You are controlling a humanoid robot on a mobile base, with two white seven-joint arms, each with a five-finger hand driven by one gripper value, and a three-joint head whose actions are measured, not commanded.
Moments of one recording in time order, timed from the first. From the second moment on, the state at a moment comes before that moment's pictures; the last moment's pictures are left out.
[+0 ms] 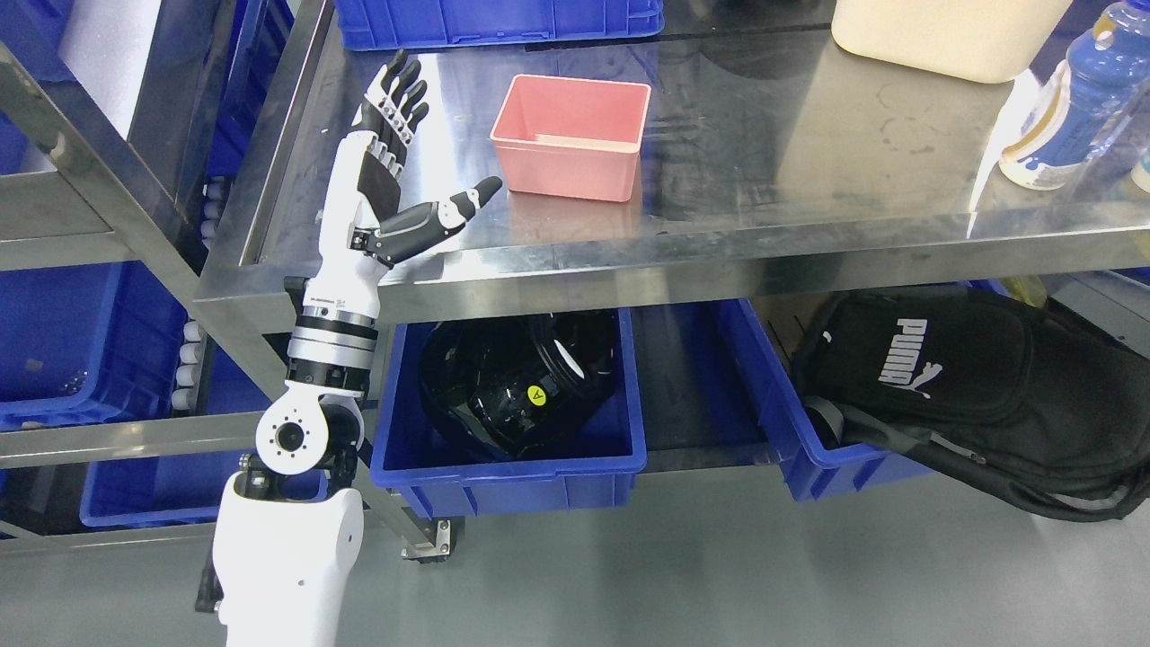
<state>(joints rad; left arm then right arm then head) -0.52 0.00 -0.08 -1.59 0.09 -0.15 -0.12 0.00 0.00 -0.05 0.00 0.00 -0.09 0.00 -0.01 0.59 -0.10</state>
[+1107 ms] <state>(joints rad) -1.04 0.26 -0.17 -1.36 -0.12 -0.08 -0.93 0.00 0.00 -0.05 0.00 0.00 -0.09 0.00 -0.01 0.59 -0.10</state>
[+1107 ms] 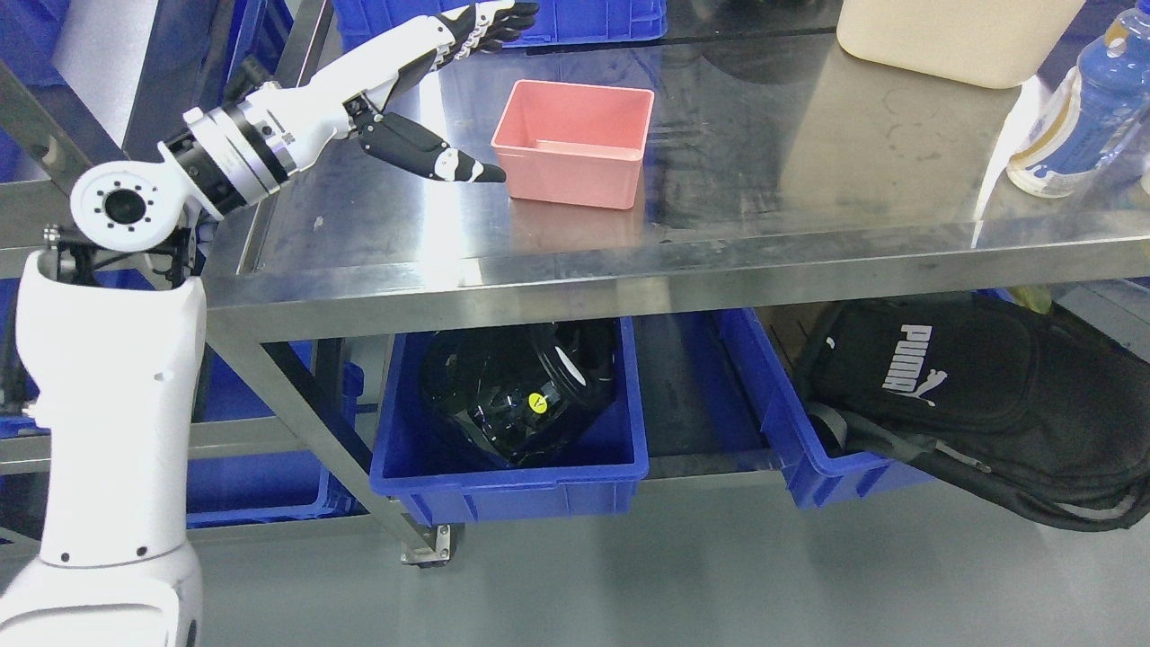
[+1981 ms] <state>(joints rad) -1.25 0.09 -0.35 -0.99 -0.50 -0.08 -0.96 0.00 0.00 -0.05 0.00 0.00 -0.09 0.00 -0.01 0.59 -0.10</state>
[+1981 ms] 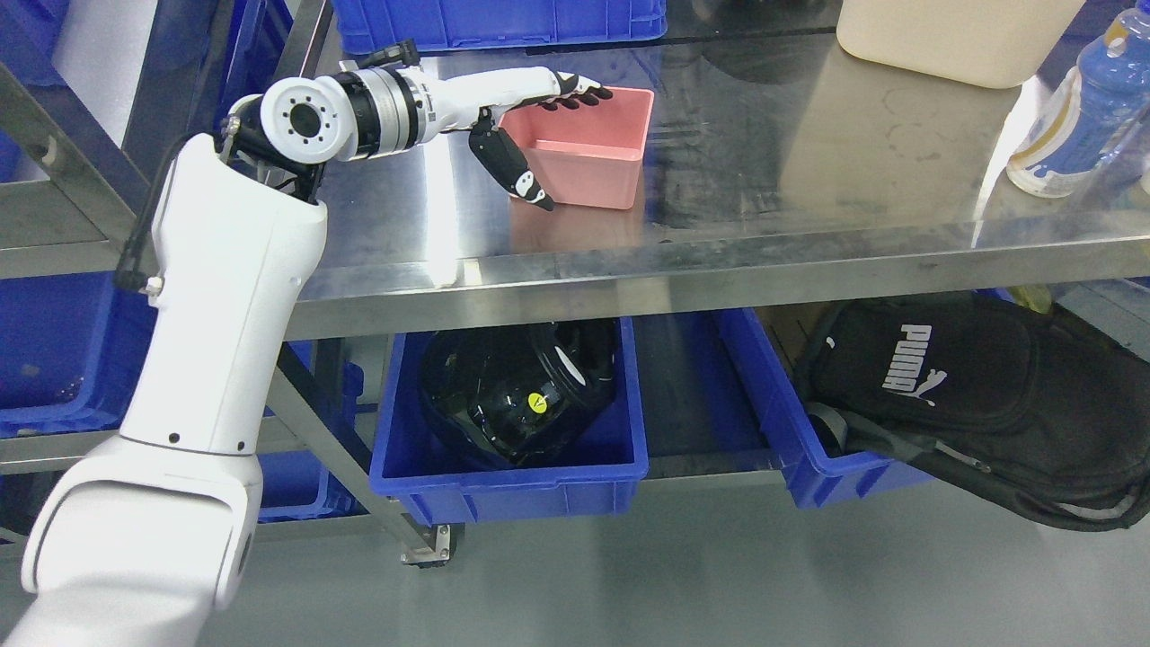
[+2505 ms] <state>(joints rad) -1.29 0.04 -0.38 -0.84 -0.57 -0.09 -0.95 0.00 0.00 -0.05 0.00 0.00 -0.09 0.00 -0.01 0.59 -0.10</state>
